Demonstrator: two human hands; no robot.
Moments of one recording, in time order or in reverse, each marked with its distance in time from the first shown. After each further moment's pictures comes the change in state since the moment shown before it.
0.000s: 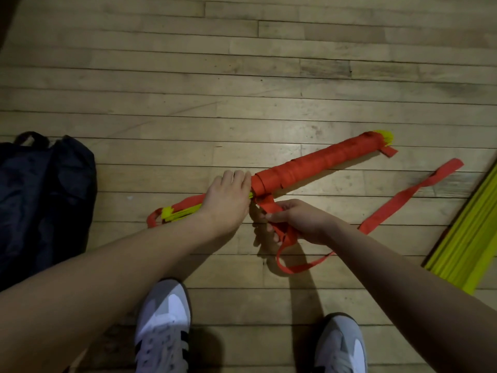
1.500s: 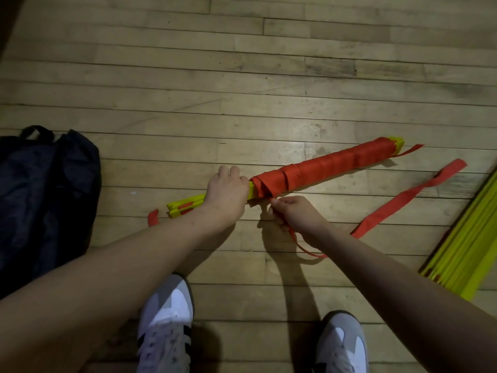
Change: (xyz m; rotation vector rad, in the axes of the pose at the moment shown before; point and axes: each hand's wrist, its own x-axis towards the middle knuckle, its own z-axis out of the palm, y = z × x) left_hand 0.007 0.000 -0.021 -0.113 -0.218 -0.183; right_hand 0.010 0.007 0.016 -0.186 0.413 -0.095
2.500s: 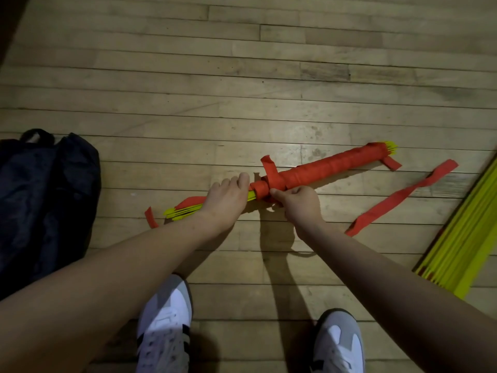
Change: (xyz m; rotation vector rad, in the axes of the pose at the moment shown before) left_hand -0.005 0.003 0.015 -0.162 0.057 0.054; right_hand 0.006 -0.007 0.004 0.070 0.453 -0.051
